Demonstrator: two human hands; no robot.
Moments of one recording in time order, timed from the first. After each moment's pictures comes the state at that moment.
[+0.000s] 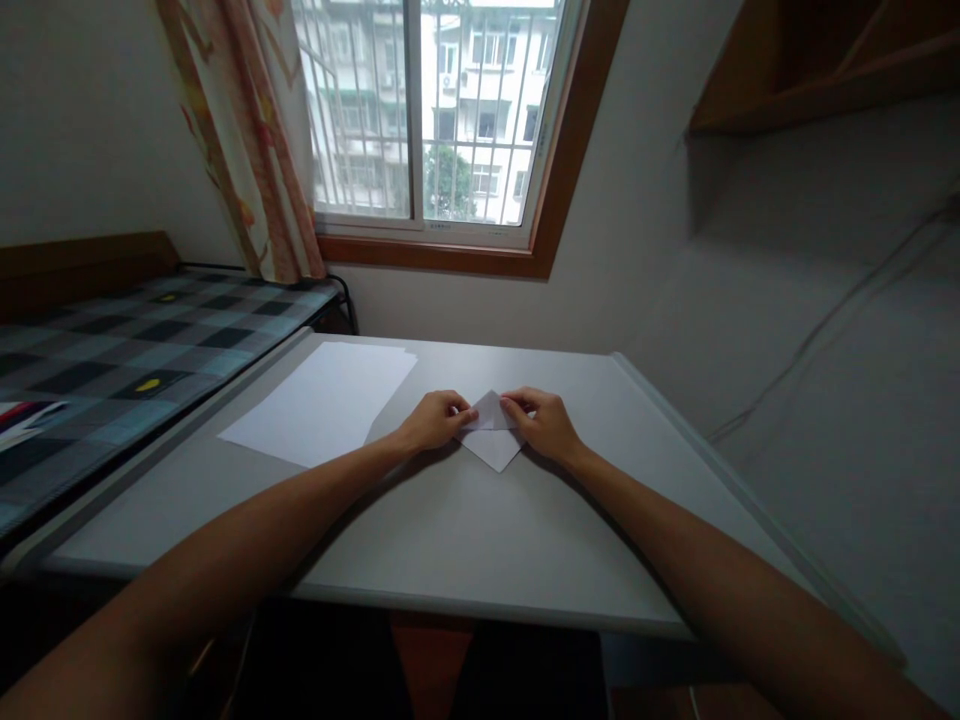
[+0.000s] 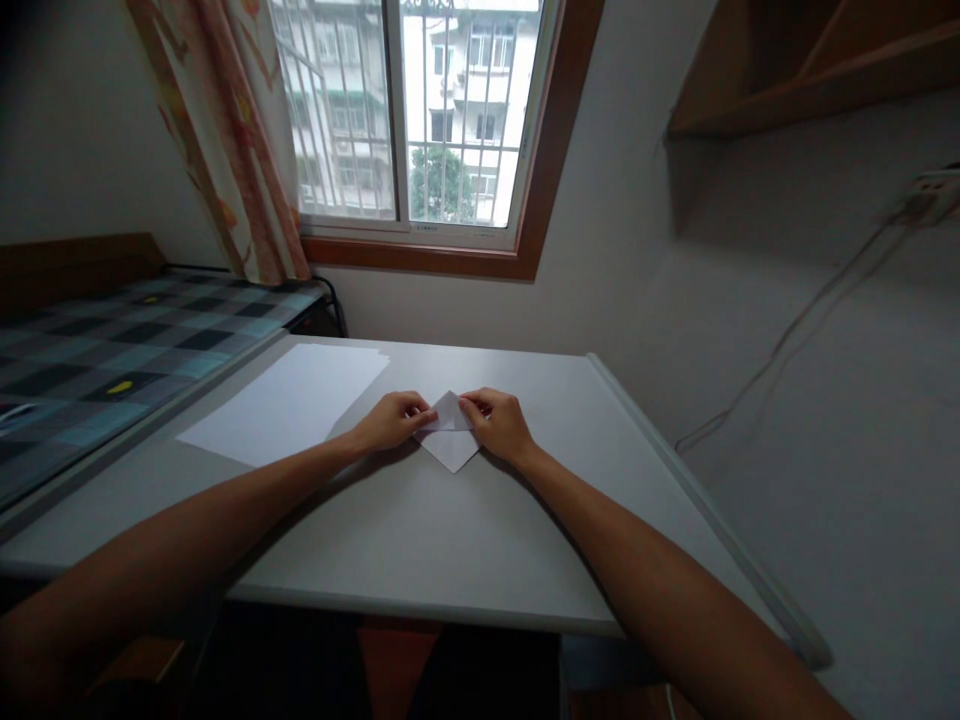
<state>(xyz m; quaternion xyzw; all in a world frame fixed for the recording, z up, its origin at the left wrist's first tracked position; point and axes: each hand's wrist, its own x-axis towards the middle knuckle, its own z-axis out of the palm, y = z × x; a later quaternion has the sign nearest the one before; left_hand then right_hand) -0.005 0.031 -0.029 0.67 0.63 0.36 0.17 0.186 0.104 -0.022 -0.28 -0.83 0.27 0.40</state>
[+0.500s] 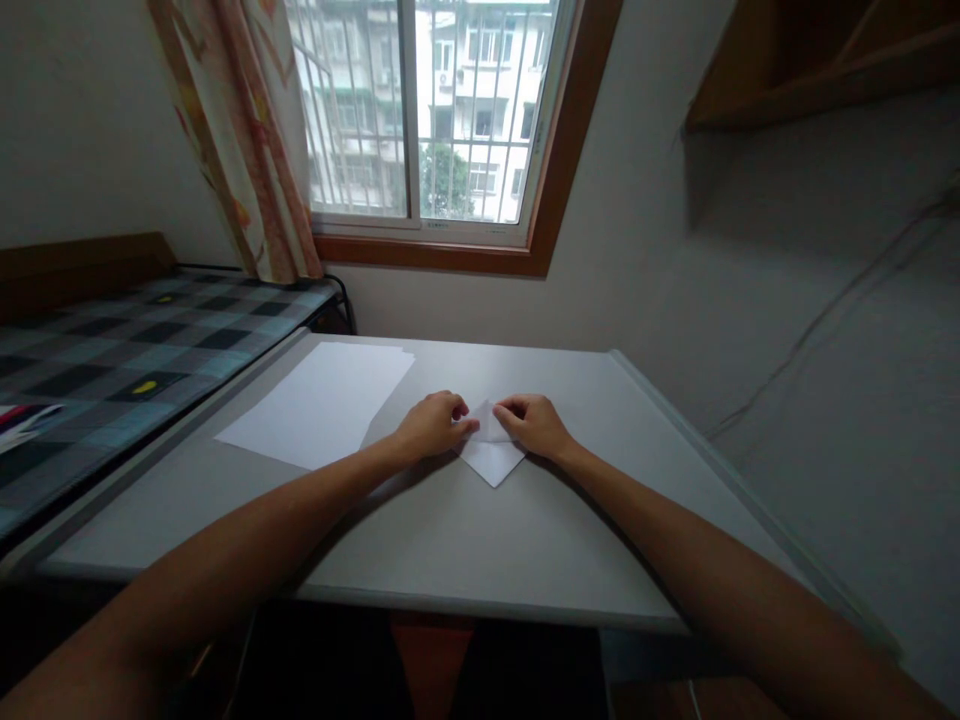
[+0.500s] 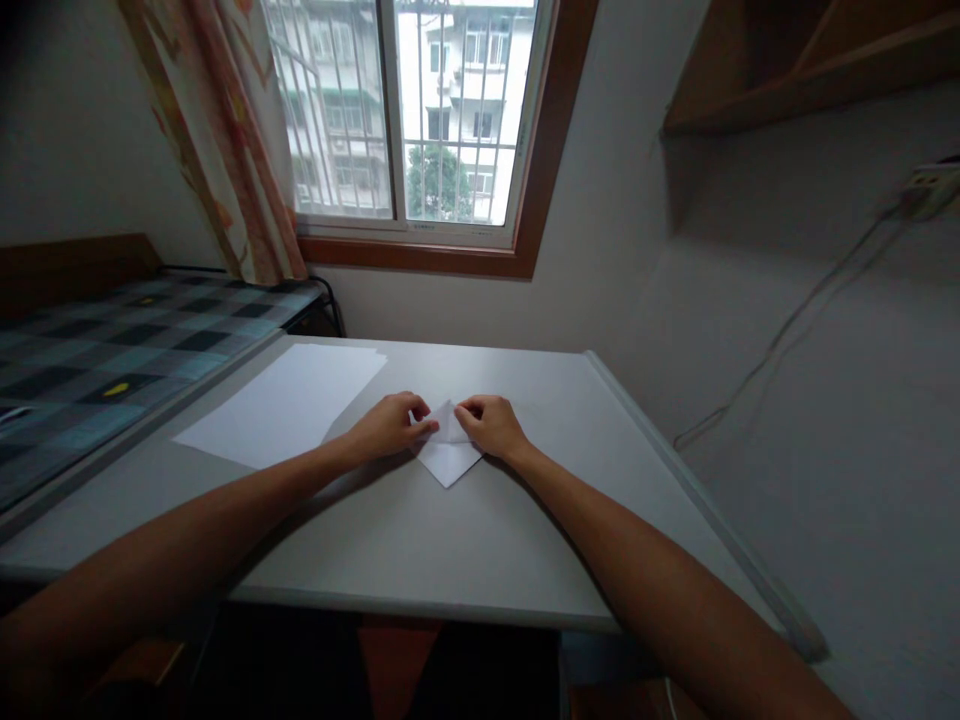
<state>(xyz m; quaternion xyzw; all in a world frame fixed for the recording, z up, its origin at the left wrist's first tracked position) 0.002 0.022 -0.024 0.69 0.67 0.27 0.09 0.185 0.109 -0.030 -0.32 -0.85 0.28 0.32</state>
